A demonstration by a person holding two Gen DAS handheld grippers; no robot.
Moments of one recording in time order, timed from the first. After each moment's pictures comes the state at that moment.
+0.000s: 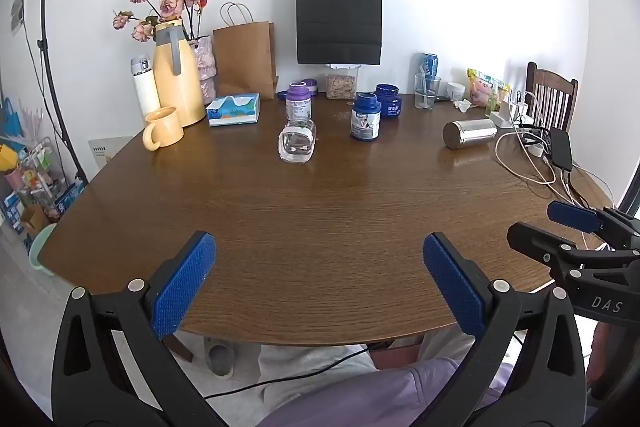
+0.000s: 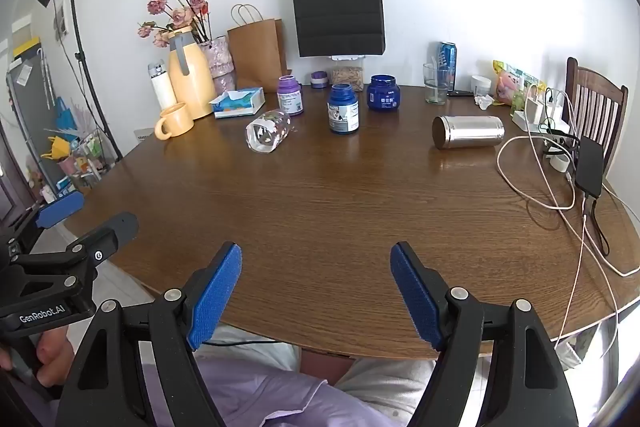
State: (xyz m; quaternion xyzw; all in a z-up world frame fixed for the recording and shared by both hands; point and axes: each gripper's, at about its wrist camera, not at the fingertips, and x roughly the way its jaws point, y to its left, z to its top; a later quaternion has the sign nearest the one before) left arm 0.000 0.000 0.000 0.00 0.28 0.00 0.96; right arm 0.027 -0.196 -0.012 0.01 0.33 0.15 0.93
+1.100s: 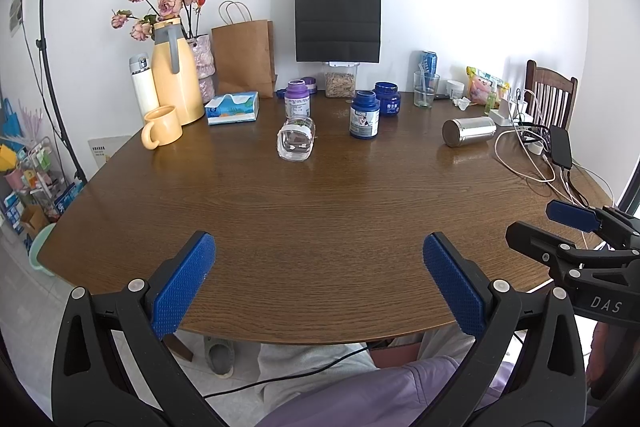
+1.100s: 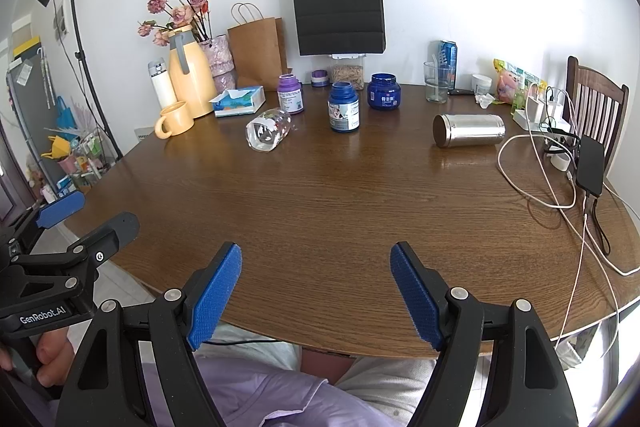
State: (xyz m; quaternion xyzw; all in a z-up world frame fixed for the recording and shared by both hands) left arm 0.000 -0.001 0.001 0.00 0.28 0.00 0.96; right arm 0.028 -0.196 -0.015 0.01 0.33 0.15 0.93
